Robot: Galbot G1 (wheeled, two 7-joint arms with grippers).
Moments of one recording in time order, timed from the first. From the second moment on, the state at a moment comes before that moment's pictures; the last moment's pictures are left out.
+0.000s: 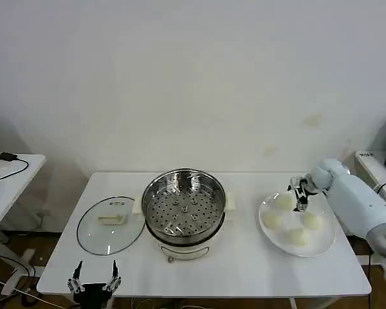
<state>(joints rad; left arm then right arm) 1.86 -1.45 -0.52 -2.18 0.16 0.16 -0.29 -0.07 0.95 -0.48 0.70 -0.47 0.06 -0.97</state>
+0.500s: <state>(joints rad) 1.87 -1.45 -0.52 -2.20 0.16 0.16 -0.29 -0.07 0.97 -0.48 0.66 -0.48 0.07 -0.96</state>
